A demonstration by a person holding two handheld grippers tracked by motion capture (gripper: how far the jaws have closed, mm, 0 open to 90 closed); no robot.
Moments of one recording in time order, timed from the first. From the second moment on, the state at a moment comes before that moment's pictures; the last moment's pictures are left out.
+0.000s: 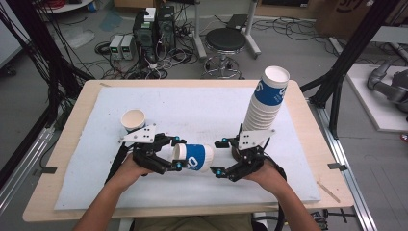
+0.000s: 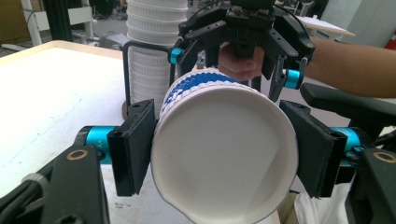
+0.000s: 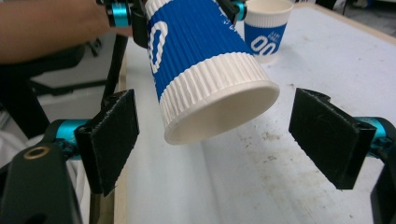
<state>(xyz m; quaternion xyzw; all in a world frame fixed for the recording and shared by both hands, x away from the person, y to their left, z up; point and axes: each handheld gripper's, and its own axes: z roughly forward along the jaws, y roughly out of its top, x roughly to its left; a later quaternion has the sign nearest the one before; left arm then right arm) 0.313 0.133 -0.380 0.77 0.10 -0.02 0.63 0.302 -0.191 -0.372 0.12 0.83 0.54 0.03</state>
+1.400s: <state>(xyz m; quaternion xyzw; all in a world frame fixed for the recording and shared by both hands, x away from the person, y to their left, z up) 0.306 0.122 -0.387 0.73 0.06 -0.06 0.68 0.298 -0.185 -0.403 0.10 0.80 0.59 -0.04</state>
